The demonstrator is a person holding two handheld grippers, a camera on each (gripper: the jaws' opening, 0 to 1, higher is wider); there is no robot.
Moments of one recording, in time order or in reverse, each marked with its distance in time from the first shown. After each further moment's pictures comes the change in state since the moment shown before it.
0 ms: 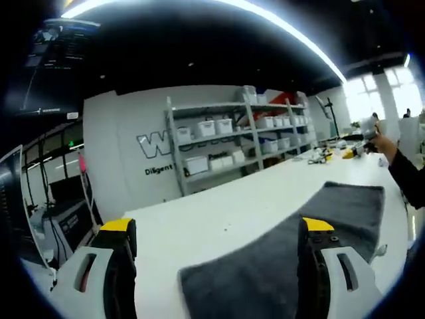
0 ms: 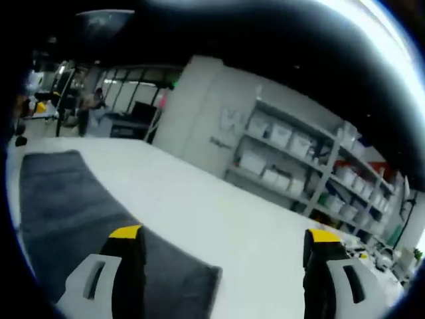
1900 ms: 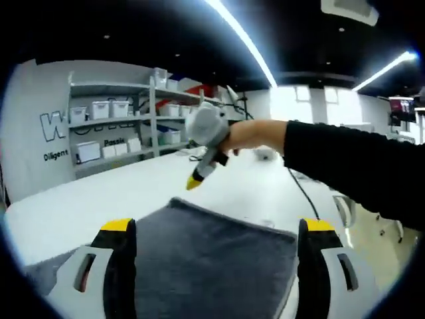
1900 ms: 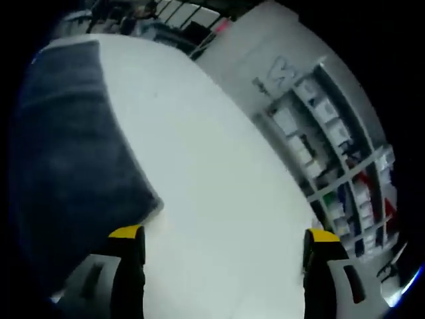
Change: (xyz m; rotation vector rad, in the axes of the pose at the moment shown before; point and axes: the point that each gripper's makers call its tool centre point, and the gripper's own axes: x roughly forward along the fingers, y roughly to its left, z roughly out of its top) left arm 0.139 -0.447 0.020 -0.063 0.060 -0.487; right arm 0.077 -0.074 -0.087 -0.387 0.360 0.101
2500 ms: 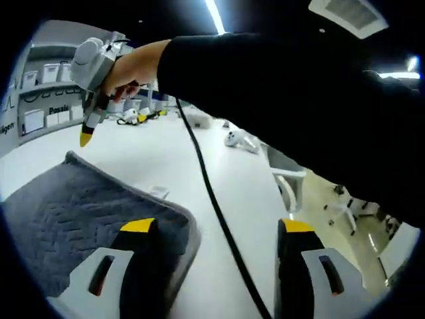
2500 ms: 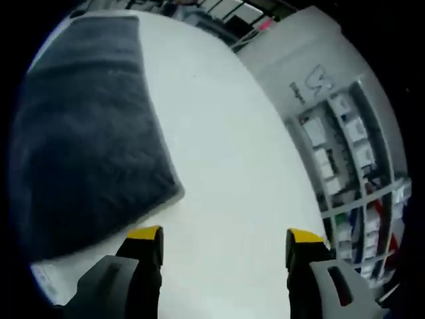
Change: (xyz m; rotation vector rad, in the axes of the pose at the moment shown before) left arm 0.052 -0.193 -0.084 -0.070 0.165 -0.430; right arm 0.021 0.026 -0.022 -0.187 0.088 0.151
